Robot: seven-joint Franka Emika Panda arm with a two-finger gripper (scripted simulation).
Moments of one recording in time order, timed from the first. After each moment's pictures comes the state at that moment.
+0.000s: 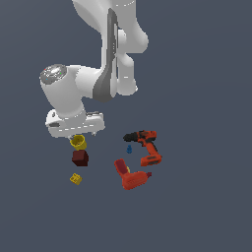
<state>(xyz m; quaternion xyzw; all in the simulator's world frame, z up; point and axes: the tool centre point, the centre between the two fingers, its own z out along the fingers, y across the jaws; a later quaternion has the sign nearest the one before) -0.006 -0.186 0.150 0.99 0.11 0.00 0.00</state>
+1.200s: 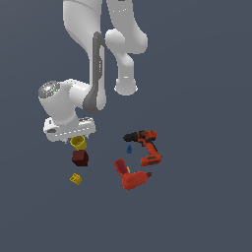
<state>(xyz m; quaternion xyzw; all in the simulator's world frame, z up) -0.035 -0.239 0.083 0.99 0.14 0.00 0.00</state>
